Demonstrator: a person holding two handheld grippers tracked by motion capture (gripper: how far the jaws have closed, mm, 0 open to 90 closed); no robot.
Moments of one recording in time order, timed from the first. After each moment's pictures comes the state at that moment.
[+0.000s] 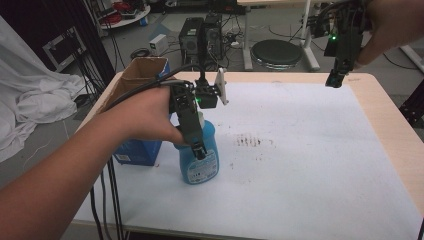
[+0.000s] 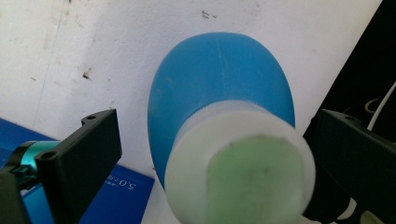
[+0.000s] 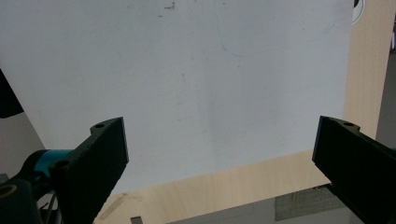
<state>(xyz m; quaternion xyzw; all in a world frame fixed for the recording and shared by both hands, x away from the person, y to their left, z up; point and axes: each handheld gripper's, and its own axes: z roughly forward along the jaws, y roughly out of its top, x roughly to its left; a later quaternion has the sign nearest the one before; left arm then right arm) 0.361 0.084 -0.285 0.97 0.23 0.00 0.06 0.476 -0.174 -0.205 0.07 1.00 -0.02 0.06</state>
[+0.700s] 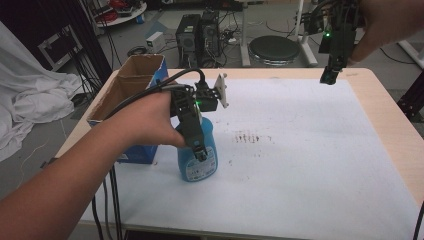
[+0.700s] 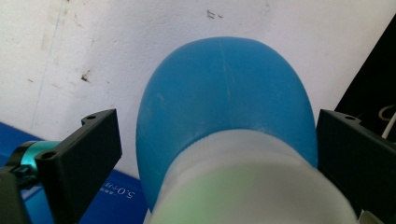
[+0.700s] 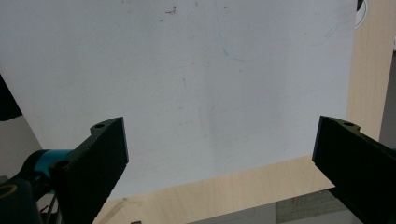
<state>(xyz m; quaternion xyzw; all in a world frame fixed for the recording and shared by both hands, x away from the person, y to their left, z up) 0.360 0.080 -0.298 0.97 0.23 0.01 0.06 0.477 -0.169 -0.211 0.07 1.00 -0.02 0.06</state>
